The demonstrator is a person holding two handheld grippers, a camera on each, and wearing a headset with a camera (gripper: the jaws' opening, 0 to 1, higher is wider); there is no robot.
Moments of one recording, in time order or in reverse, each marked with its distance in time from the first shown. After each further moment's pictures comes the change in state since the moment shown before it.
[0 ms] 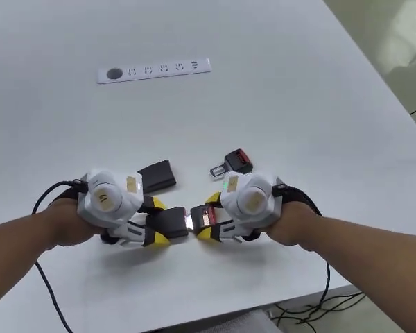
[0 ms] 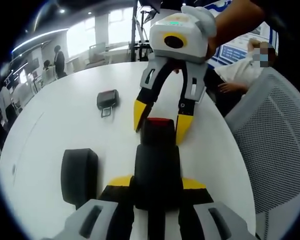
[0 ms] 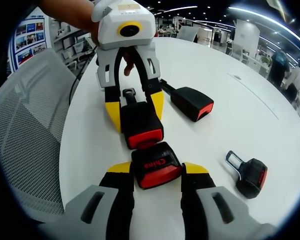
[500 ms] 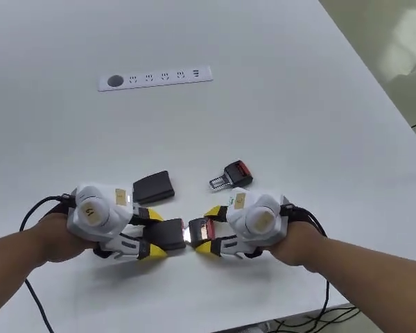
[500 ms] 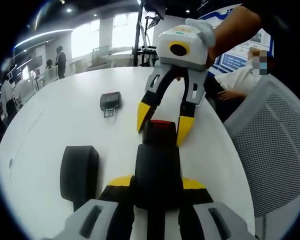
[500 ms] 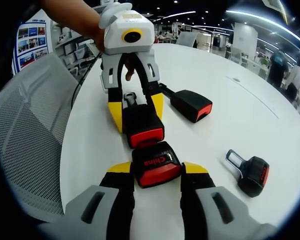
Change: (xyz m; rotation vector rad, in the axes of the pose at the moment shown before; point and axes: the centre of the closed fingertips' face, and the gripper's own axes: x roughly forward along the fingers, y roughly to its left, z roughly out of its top) left arm 0.000 0.001 0.004 -0.040 -0.048 -0.027; right arm 0.001 -0.001 0.000 0.009 -0.058 0.012
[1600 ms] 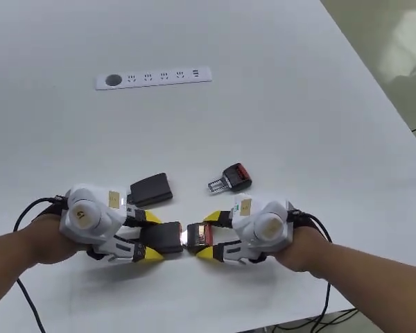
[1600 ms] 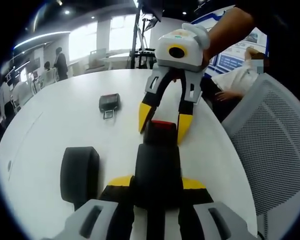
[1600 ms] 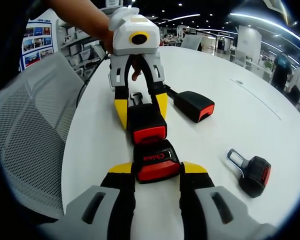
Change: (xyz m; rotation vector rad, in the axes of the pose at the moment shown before) left arm -0.001 0.004 0.002 0.037 -0.007 -0.019; right arm -0.003 0.002 0.000 -0.015 -0.027 0.038
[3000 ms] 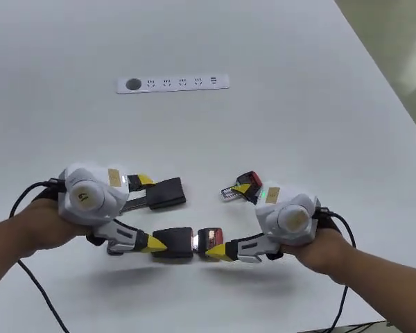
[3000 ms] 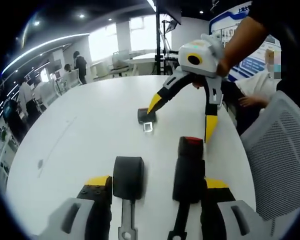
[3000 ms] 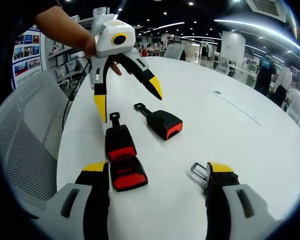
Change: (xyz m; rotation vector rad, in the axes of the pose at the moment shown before) left arm -0.057 0.046 0.020 -0.062 -0.010 0.239; right arm -0.029 -0.047 0.029 0.046 -0.084 -0.131
